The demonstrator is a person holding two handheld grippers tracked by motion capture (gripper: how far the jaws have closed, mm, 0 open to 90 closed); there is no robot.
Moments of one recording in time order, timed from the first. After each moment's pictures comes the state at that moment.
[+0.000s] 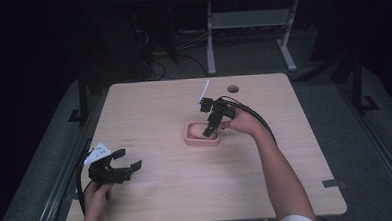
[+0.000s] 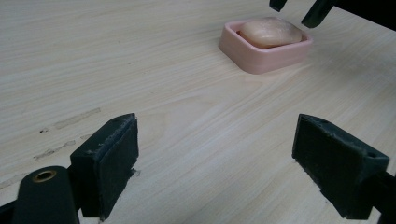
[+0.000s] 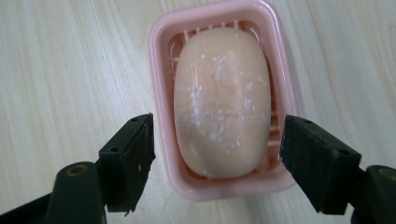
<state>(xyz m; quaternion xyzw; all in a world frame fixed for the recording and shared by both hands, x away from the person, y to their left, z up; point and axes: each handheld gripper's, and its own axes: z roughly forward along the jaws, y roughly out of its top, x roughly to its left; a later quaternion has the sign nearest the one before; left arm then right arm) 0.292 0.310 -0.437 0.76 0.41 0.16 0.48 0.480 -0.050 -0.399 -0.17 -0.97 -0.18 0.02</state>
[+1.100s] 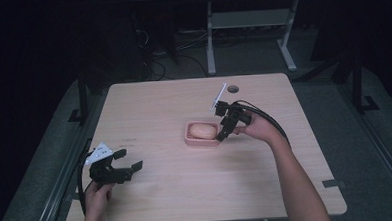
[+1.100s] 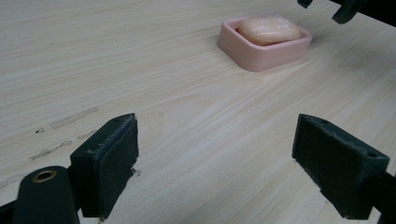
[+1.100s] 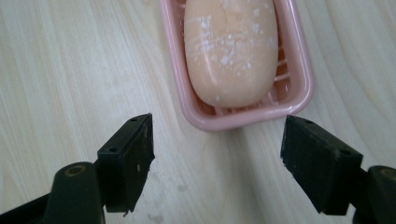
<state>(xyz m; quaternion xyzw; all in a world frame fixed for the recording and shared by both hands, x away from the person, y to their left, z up) 0.292 0.307 -0.437 0.76 0.41 0.16 0.47 0.456 -0.092 -0.397 -0.19 -0.96 -0.19 0.02</state>
